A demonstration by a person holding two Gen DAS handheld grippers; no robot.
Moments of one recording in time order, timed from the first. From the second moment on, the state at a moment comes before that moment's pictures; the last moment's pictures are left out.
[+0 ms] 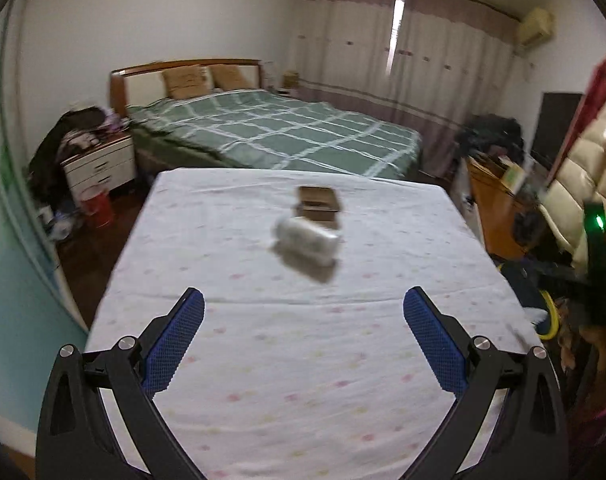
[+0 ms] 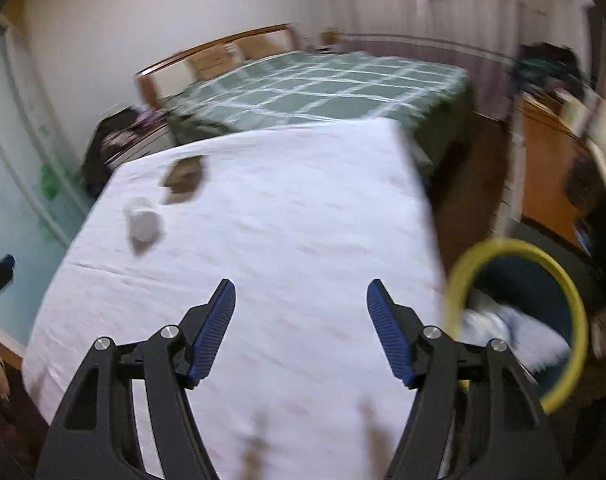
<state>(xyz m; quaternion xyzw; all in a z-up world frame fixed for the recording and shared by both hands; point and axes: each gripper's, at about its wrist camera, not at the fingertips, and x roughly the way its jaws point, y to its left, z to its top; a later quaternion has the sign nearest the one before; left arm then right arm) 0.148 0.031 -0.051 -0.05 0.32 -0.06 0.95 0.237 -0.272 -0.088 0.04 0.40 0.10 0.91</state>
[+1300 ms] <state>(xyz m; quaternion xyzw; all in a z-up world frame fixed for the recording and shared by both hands) 0.169 0.063 -0.089 -0.08 0.33 -0.08 0.94 0.480 -0.074 -0.151 -0.04 0.54 0.07 0.83</state>
